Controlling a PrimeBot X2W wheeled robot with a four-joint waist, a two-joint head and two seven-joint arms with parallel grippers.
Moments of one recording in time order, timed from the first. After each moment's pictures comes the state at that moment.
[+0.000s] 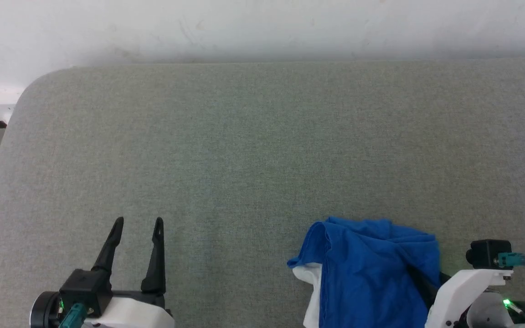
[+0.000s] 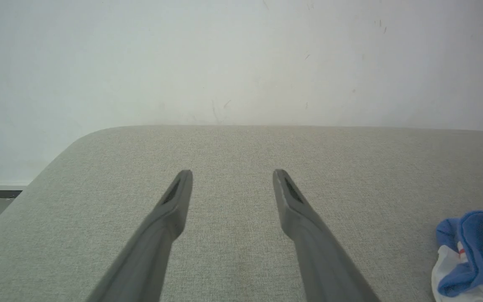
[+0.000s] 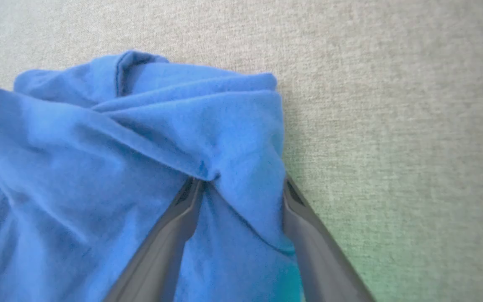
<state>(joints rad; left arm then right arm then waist) 0.08 0.41 -0.35 -0.16 -0.42 0.32 -0.21 0.05 -0.07 -0.06 0.13 0.37 0.13 0.47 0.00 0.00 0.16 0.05</state>
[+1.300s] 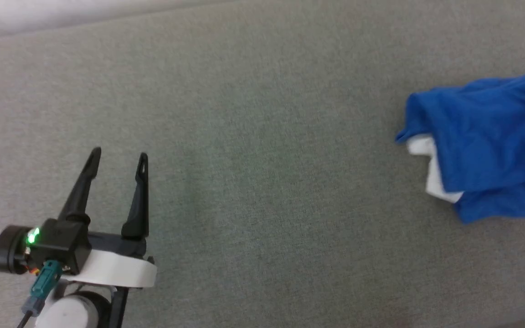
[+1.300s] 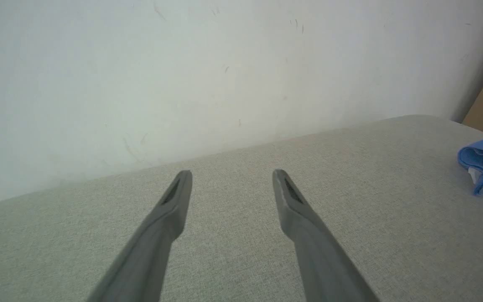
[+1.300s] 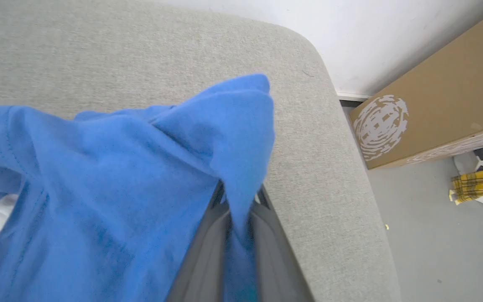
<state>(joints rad) -0.09 0.51 -0.33 -0.29 -0.35 0.32 -0.14 -0.51 -0.43 -0.08 0.31 0.16 0.13 0.46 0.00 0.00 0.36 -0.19</state>
